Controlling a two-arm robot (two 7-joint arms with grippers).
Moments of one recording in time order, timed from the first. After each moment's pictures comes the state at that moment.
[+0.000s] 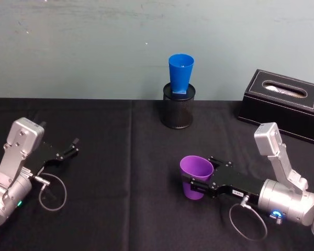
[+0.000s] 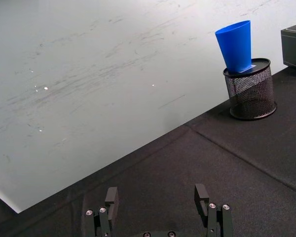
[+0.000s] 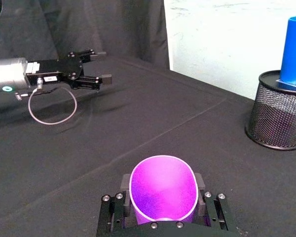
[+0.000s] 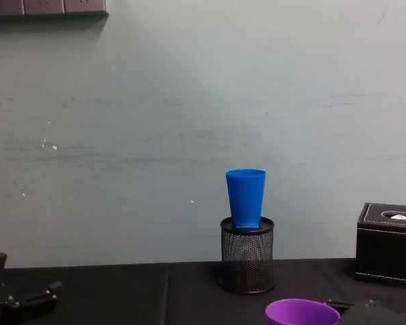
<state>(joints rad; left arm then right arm) -0.20 0.60 0.45 -1.41 -0.25 -0.12 0.03 0.35 0.50 -0.52 -1.28 0.50 -0.02 0.67</state>
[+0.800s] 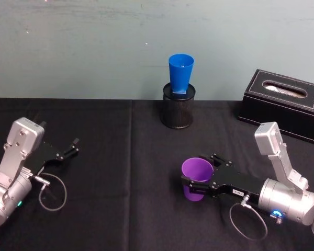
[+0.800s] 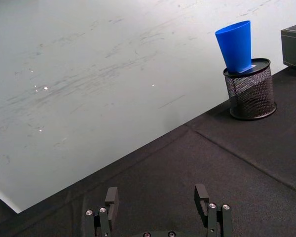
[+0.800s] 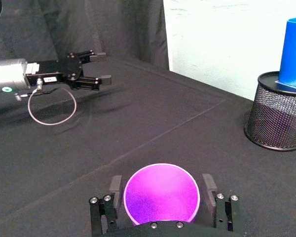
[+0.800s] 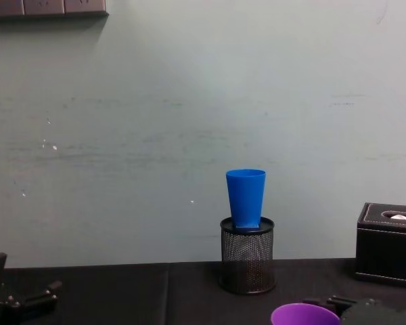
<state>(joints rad) -0.20 0.60 0.45 -1.41 -0.25 -0.12 0.03 0.35 0.50 -0.52 -1.28 0.50 -0.02 0.67</state>
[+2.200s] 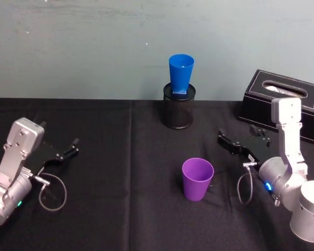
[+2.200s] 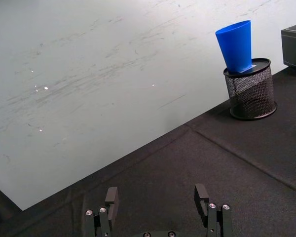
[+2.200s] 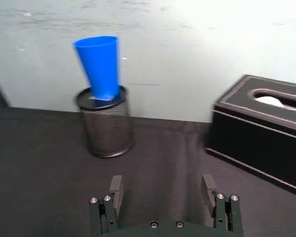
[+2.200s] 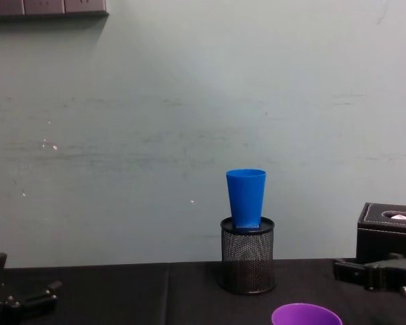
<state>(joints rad) -0.20 0.60 0.45 -1.41 -0.25 -0.12 0.03 0.27 0.31 -0.34 -1.39 0.38 0.16 -0.03</state>
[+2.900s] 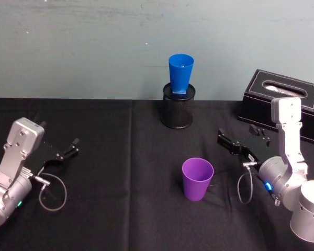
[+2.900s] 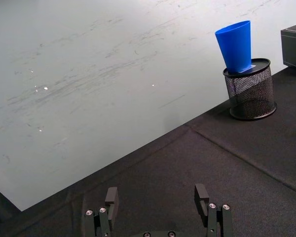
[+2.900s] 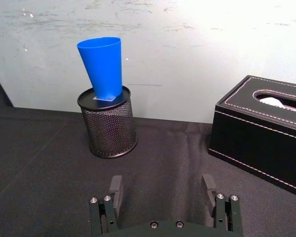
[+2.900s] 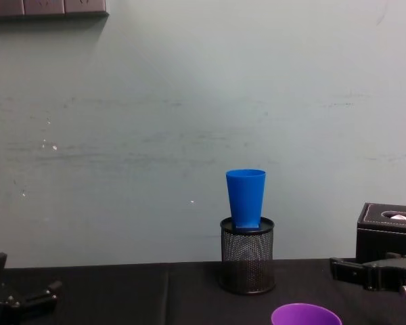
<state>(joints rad) -0.20 0.60 0.45 -1.41 -0.25 -0.12 0.03 0.27 0.32 -0.34 -1.39 0.38 0.16 -0.02</state>
